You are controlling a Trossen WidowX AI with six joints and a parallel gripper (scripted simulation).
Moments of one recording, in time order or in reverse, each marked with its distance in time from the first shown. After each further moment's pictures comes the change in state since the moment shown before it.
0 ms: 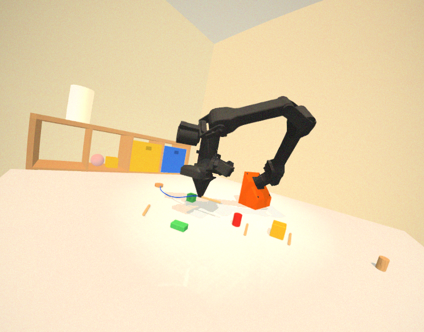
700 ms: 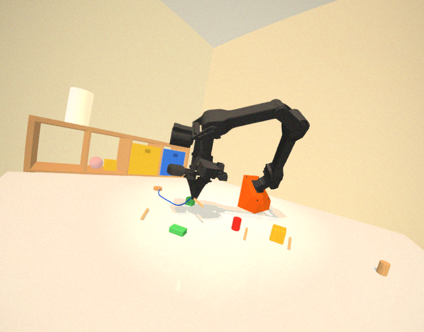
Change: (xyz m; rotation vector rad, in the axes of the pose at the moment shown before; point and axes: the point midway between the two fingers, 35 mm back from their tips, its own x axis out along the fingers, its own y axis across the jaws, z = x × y) arm -0.002 -0.007 -0.016 0.685 -0.002 -0.004
